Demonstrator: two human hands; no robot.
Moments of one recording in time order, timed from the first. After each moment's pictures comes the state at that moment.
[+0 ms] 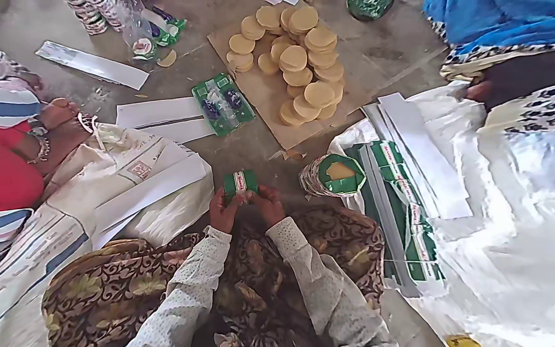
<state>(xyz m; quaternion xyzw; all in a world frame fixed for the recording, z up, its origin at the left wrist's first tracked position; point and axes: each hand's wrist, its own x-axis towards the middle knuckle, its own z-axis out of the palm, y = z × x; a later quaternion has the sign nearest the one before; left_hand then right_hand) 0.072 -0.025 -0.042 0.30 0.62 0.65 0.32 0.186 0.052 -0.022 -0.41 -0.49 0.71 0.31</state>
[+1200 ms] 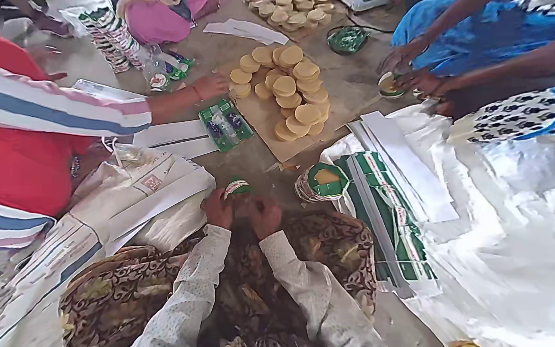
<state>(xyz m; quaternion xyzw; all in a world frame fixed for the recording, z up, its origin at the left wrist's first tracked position) 0.055 -0.015 0.002 0.38 0.82 0.39 0.18 0.192 0.029 0.010 -0.52 -0.69 0.44 0.24</state>
